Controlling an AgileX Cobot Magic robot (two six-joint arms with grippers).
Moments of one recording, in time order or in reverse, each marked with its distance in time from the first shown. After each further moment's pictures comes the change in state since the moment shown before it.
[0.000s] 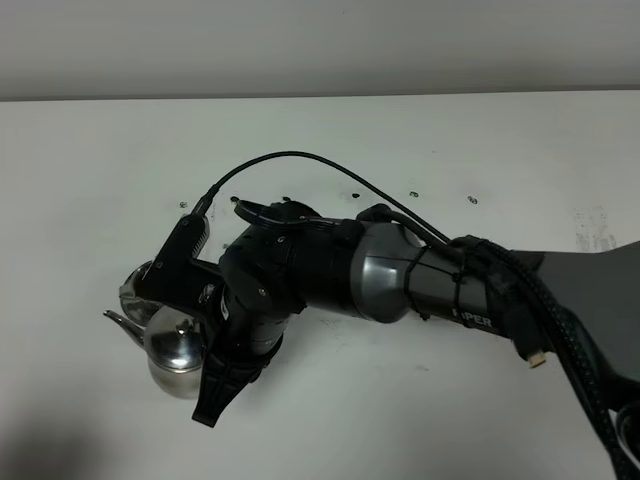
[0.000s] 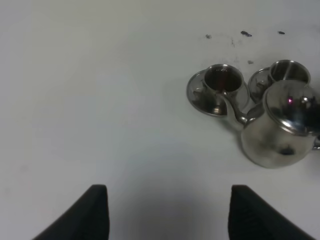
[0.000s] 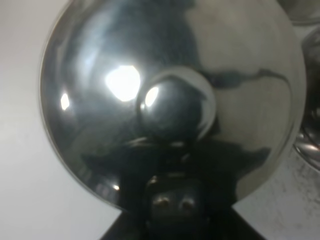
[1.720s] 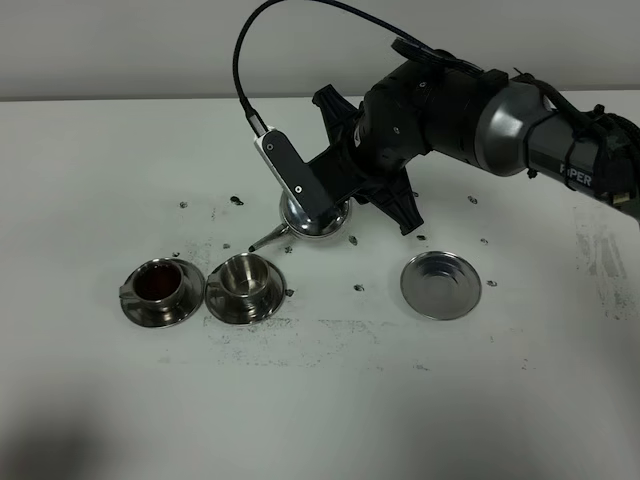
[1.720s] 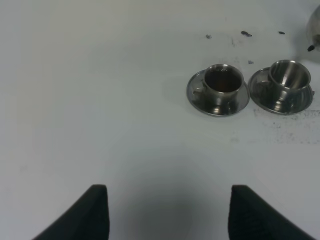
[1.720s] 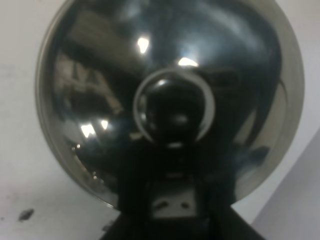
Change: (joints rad) left arm 0.000 0.000 0.000 0.000 0.000 0.000; right arm -0.369 0.002 -0.114 -0.243 -0.077 -1.210
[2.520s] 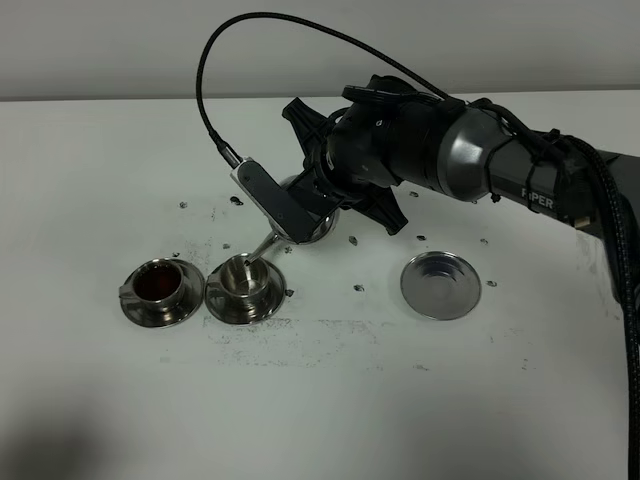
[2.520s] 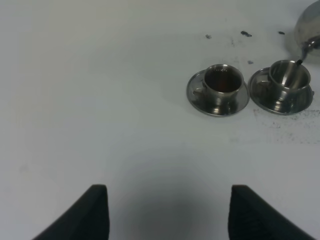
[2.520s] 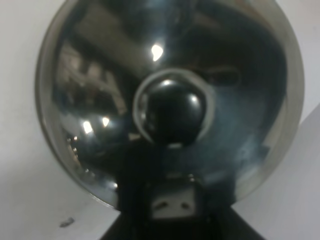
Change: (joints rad) left arm 0.000 0.000 0.000 0.000 0.000 0.000; right arm 0.072 0.033 0.000 -0.220 -0.049 0.079
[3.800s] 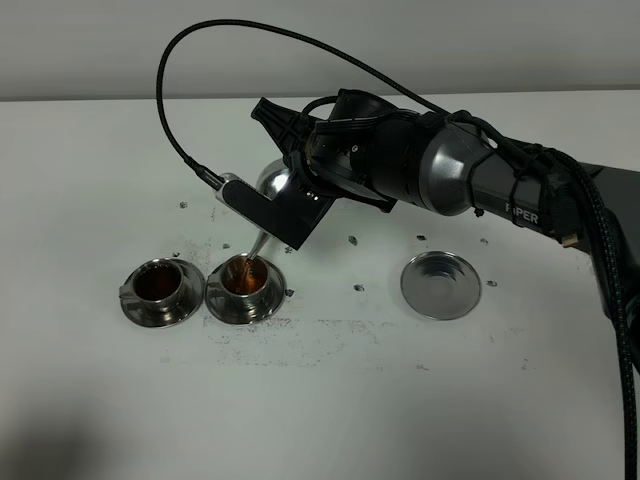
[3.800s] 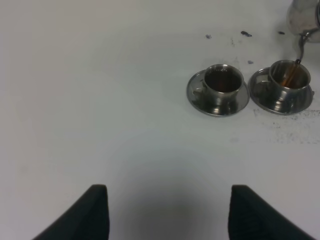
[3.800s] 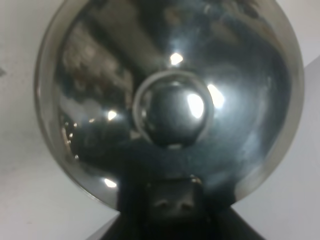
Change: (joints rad) left arm 0.000 0.000 0.000 0.000 0.000 0.000; right arm 0.049 0.000 0.000 -0.221 -0.063 0.000
